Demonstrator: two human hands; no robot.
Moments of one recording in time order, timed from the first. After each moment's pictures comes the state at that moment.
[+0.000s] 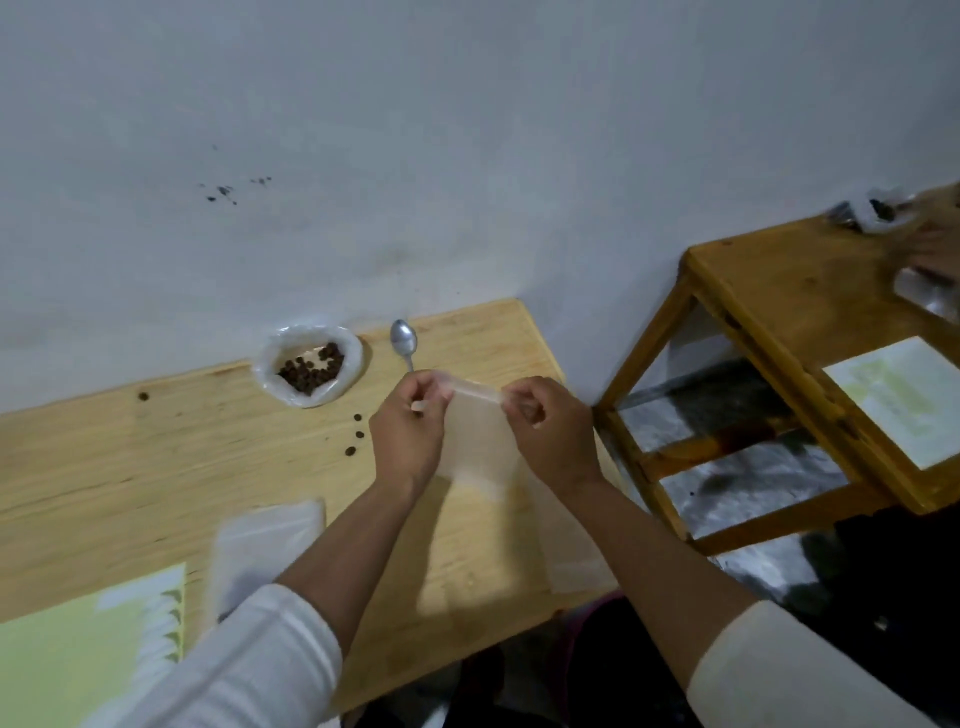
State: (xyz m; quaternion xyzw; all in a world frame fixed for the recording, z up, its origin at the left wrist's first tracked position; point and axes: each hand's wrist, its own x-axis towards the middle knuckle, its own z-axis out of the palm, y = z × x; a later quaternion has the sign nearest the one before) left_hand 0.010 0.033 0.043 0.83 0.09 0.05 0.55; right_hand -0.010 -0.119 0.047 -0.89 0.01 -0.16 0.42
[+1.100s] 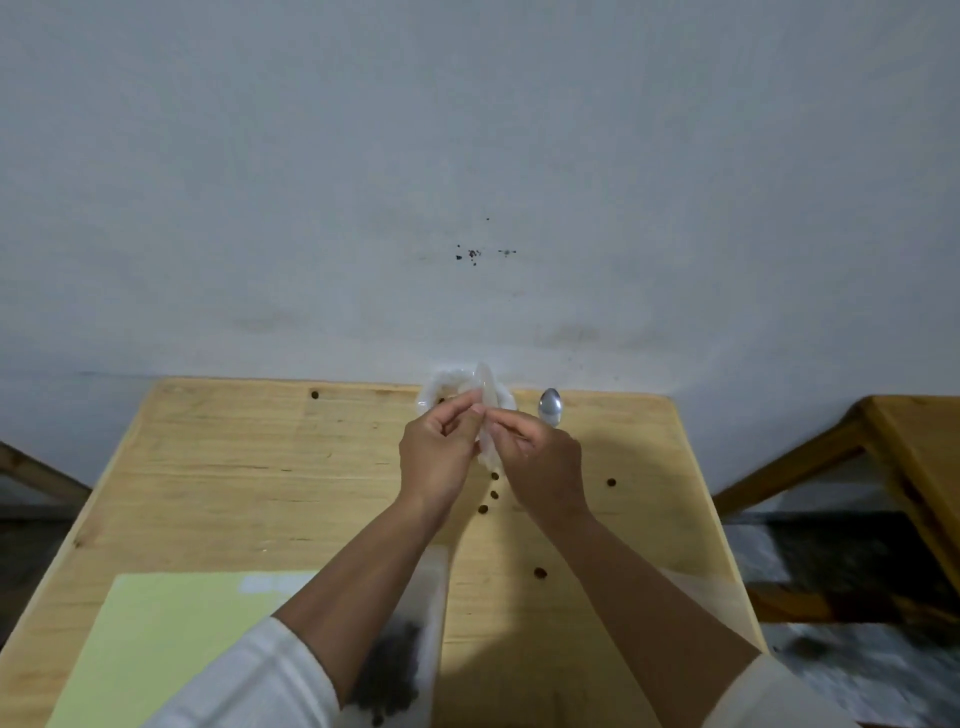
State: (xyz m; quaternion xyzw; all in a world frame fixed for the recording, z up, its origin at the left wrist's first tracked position) left_hand 0.042 0.170 0.070 0.62 0.22 0.05 0.76; right_hand 0.051 0.061 0.083 -0.84 -0.06 -0.01 0.54
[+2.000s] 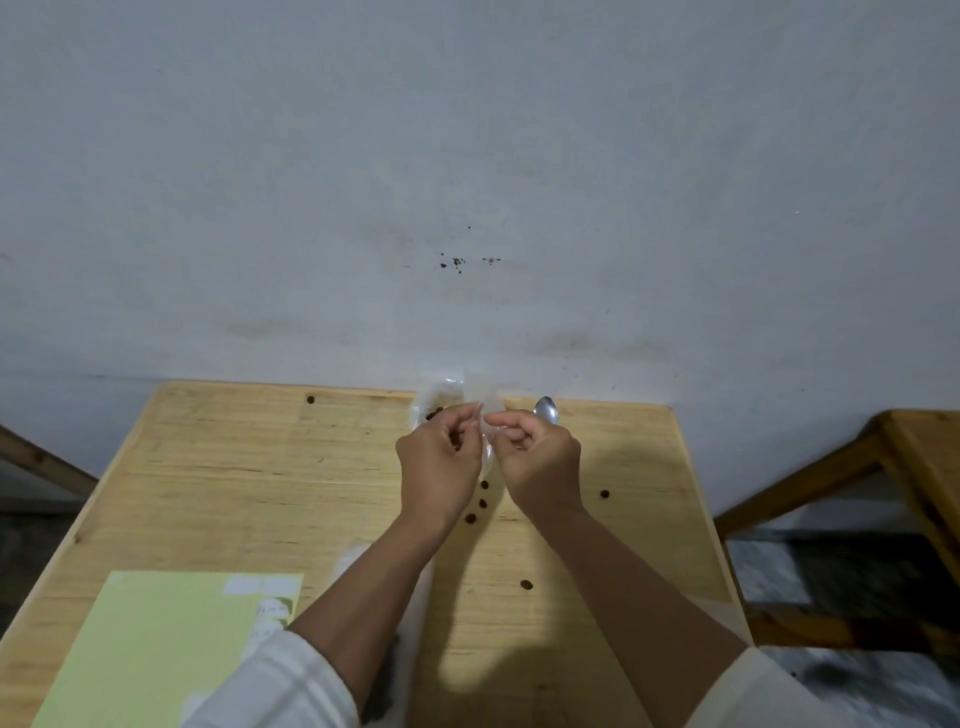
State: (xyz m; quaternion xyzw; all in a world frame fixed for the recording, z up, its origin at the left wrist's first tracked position) left_hand 0.044 0.143 0.076 0.81 0.19 0.16 0.53; right_hand 0.071 0.041 0.070 -0.82 -0.04 -0.01 0.58
